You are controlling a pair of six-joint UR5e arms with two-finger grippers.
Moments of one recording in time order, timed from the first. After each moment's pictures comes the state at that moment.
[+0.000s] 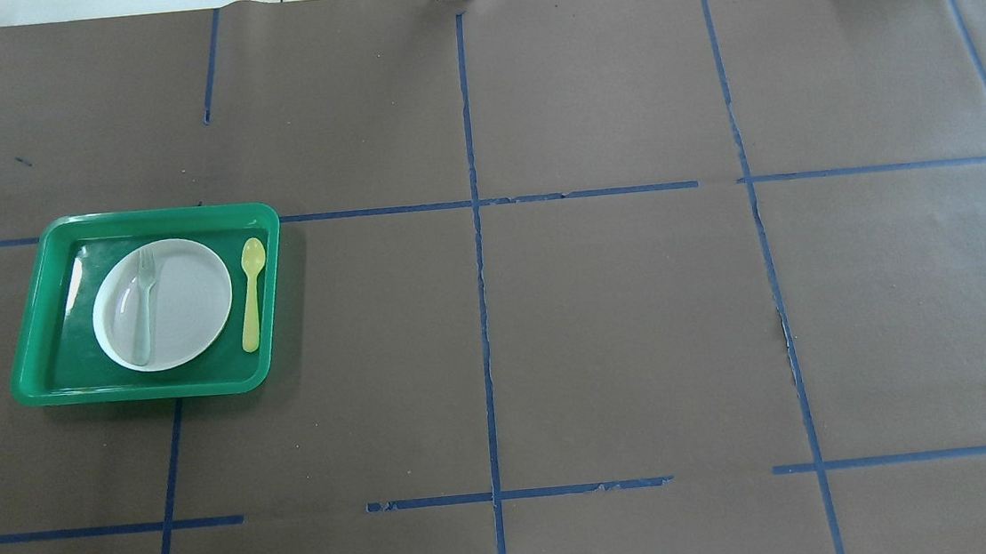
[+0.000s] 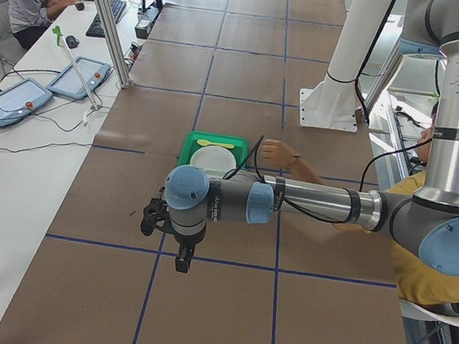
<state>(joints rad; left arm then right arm) -1.66 -1.53 -1.67 -1.48 -2.36 0.16 1.60 -1.70 1.72 -1.63 2.29 -0.06</state>
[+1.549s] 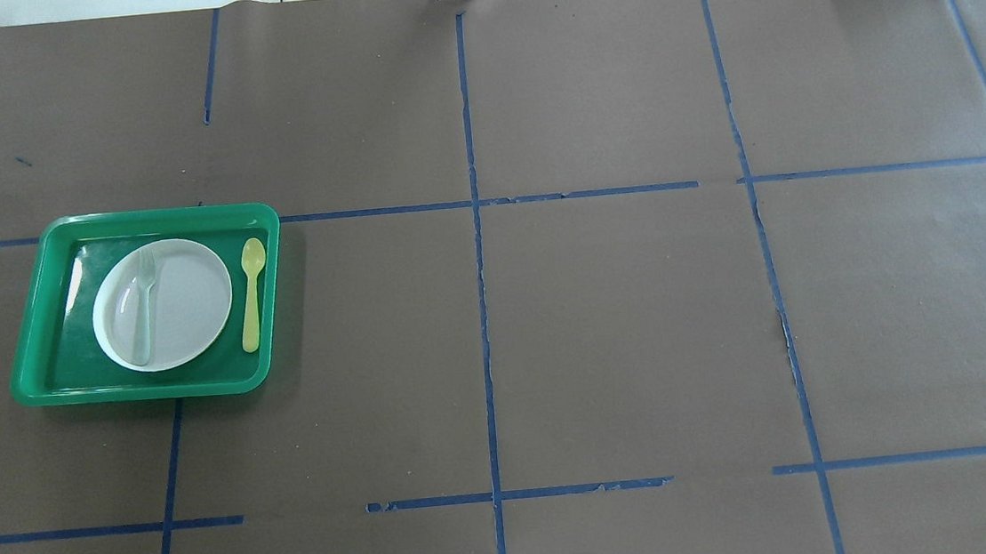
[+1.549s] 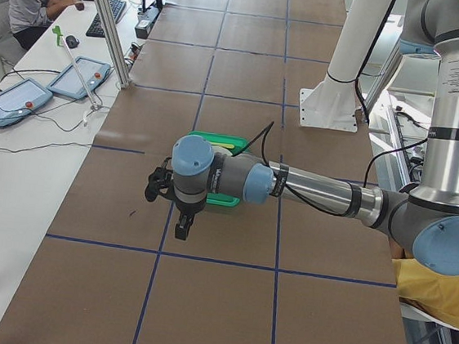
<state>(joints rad) -1.44 -1.54 -1.83 -1.64 -2.41 -0.18 1.60 -1.70 1.72 -1.63 2.29 -0.06</state>
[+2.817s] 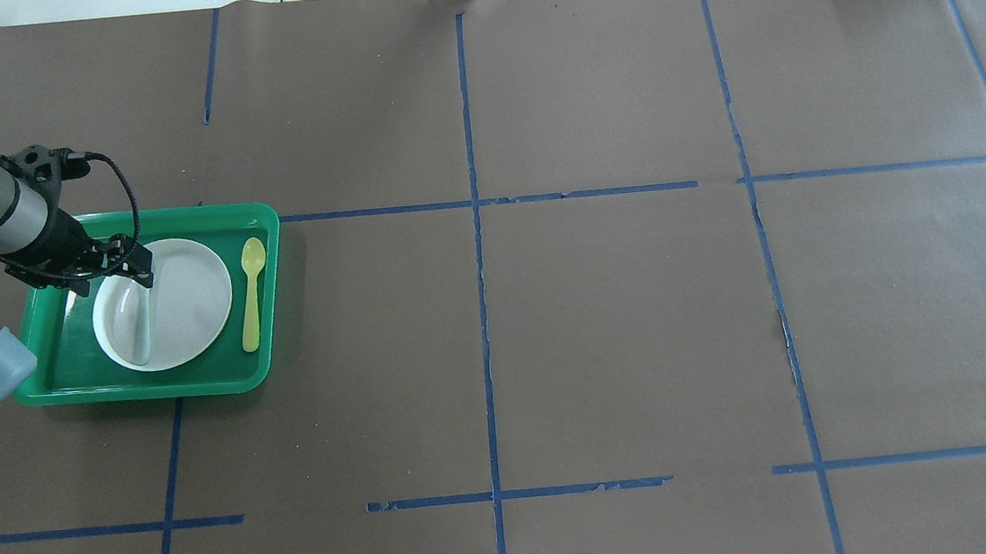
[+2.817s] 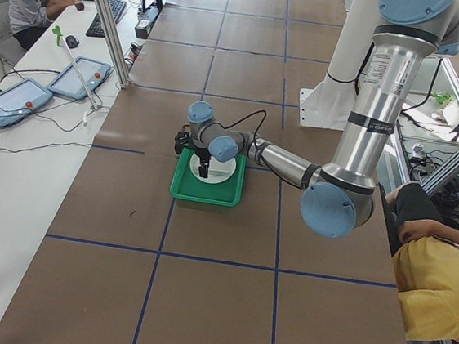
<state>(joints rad) -0.89 -1.78 -1.60 -1.91 -2.22 -0.89 1.60 -1.70 1.72 -1.63 2.29 -0.06</state>
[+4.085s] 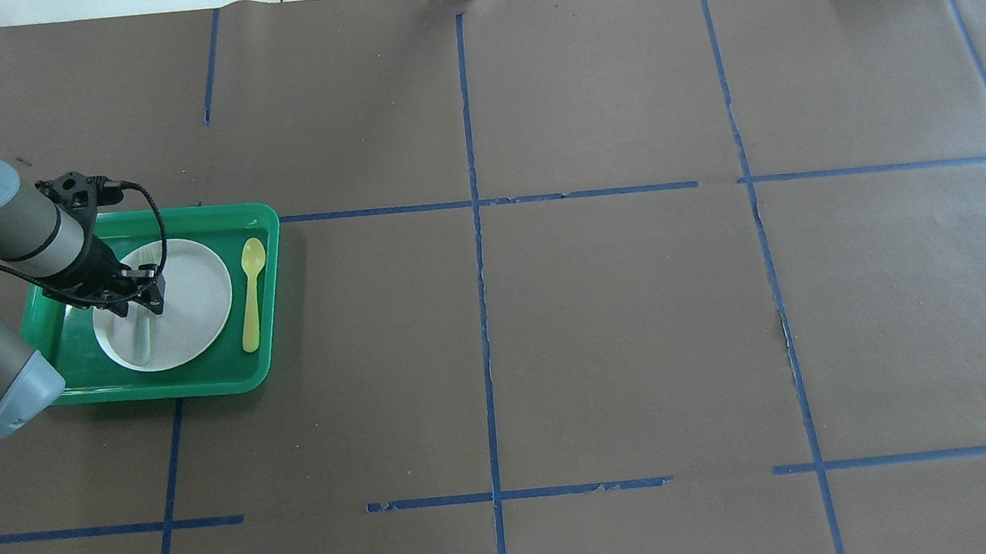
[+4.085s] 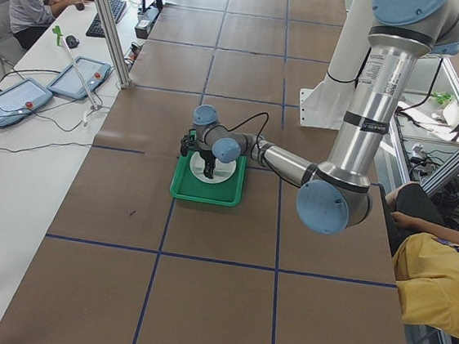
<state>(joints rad) -0.85 -1.79 -1.57 -1.91 -2.18 -0.88 1.60 -1.70 1.72 -1.63 2.29 -0.06</state>
